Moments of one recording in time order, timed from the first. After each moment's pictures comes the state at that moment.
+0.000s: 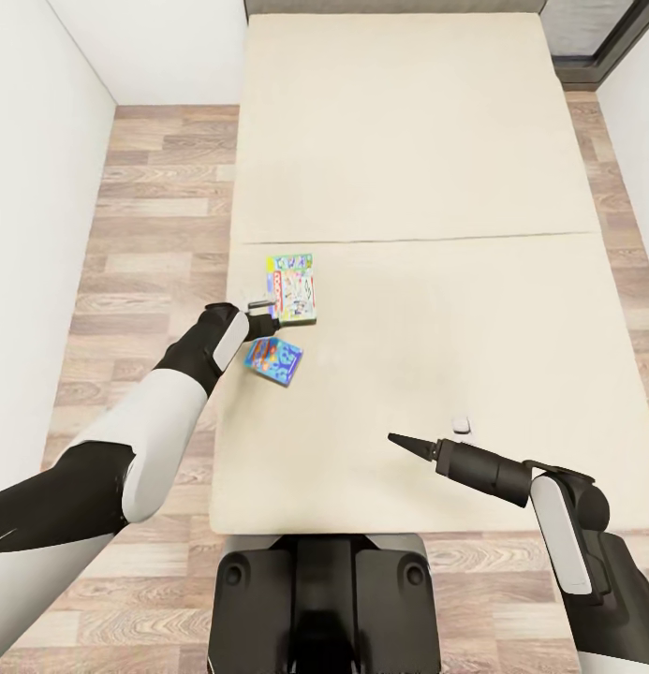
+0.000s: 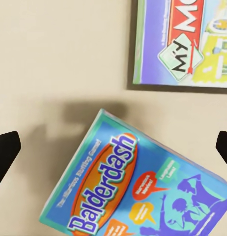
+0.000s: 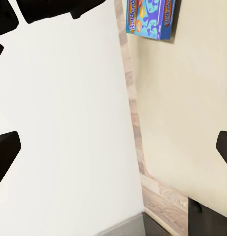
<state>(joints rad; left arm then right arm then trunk) -1.36 -0.14 -0.03 -0.52 0.23 0.61 0.23 -0.44 -0.10 -0.17 -1.58 -0.48 1.04 0.86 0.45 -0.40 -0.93</state>
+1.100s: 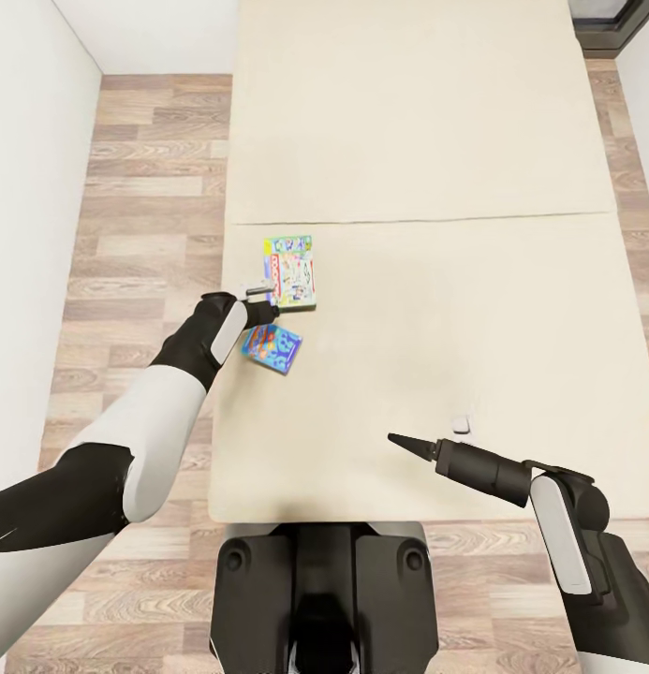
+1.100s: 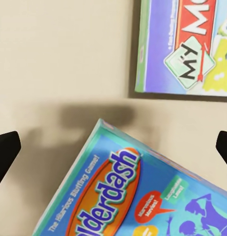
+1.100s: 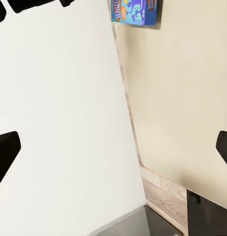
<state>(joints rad) -1.37 -0.14 -0.03 -0.60 0.23 0.62 0.23 -0.44 -0.10 -0.17 -1.58 -0.48 1.04 0.86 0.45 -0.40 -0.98</state>
